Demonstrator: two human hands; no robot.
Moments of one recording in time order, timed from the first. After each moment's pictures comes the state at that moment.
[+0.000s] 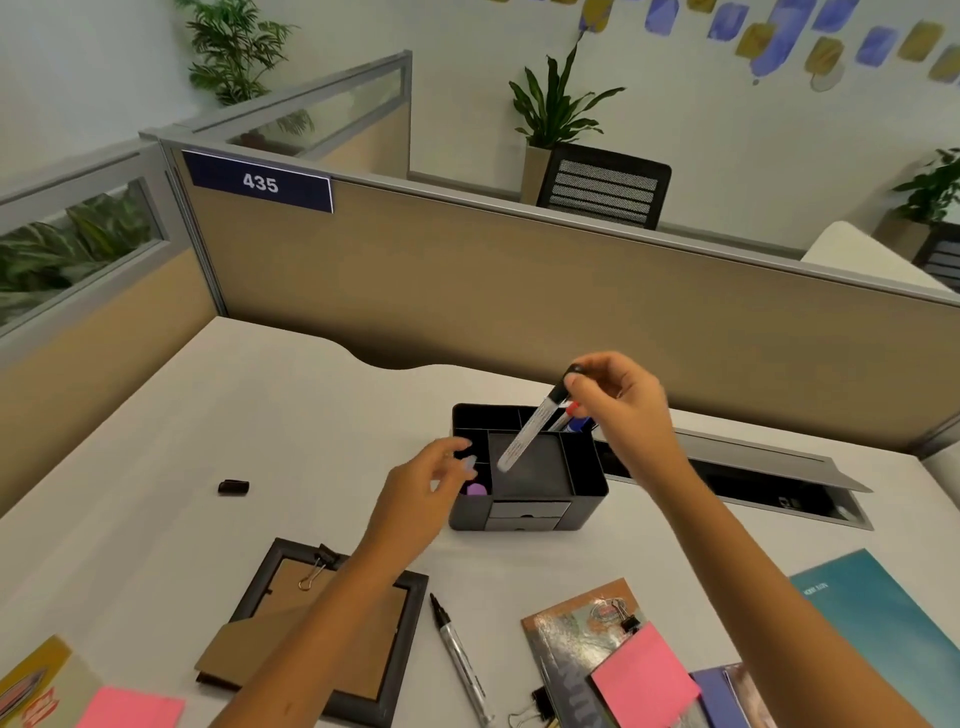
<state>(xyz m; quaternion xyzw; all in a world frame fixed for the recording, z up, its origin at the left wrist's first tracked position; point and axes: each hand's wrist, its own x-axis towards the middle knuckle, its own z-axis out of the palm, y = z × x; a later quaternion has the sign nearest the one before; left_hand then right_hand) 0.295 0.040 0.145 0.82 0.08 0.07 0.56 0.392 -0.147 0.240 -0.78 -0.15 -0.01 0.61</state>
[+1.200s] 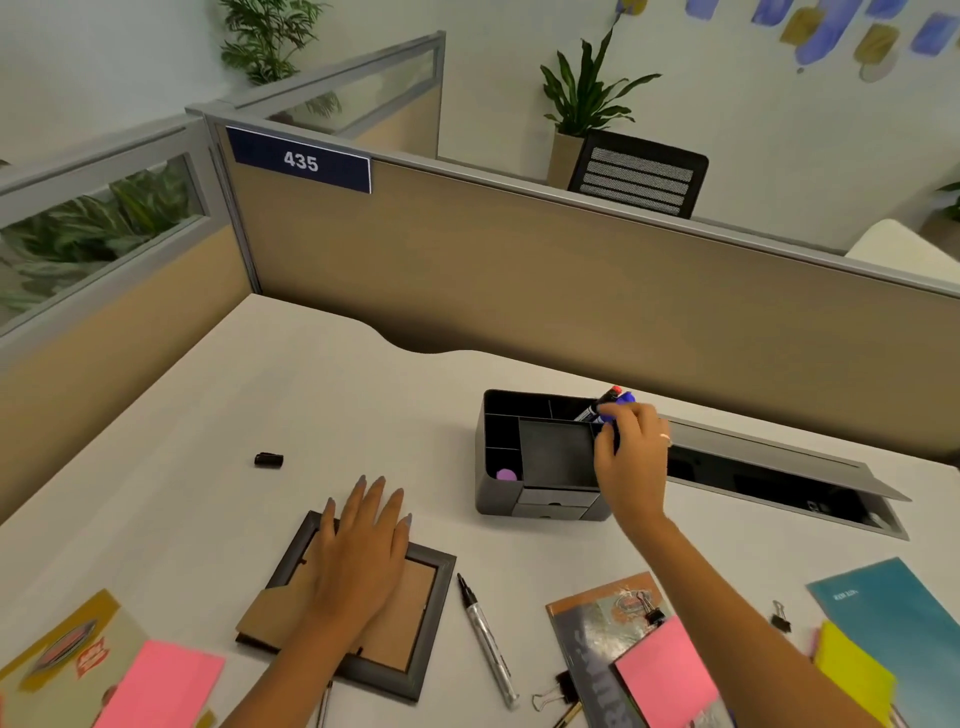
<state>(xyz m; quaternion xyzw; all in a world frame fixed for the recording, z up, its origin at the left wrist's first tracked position) 0.238 0.097 0.025 0.97 0.15 0.07 0.16 0.407 -0.149 0.121 -0.91 -0.13 -0.26 0.30</state>
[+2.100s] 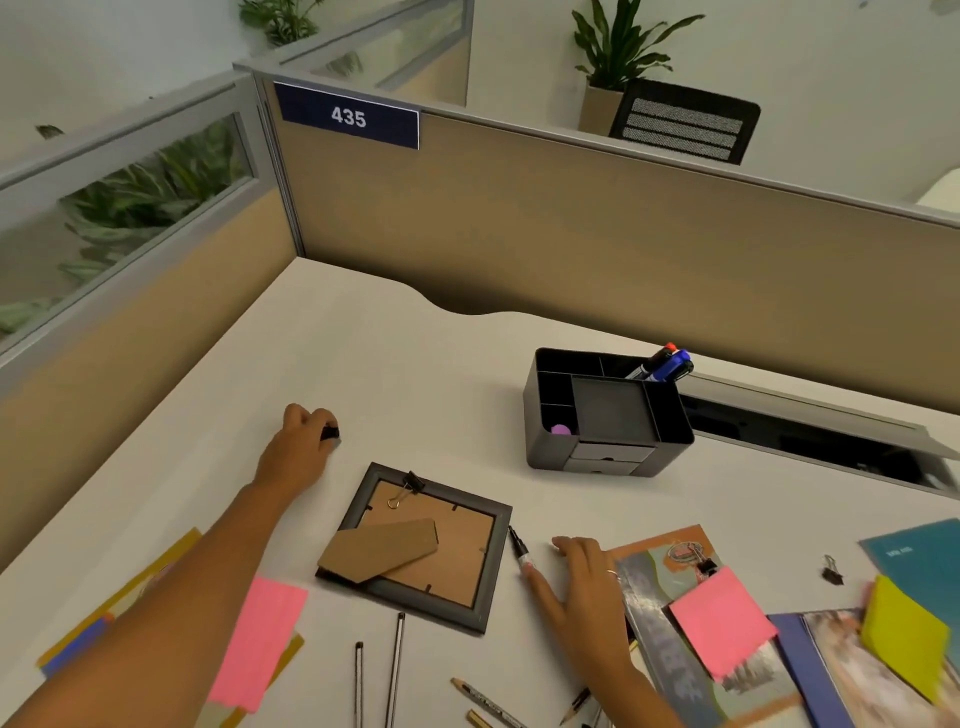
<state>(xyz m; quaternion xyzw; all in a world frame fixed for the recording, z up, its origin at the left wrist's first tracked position) 0.235 0.264 0.029 0.93 0.24 0.02 0.27 0.221 -0.117 0.014 -0.95 -0.15 -0.01 0.27</state>
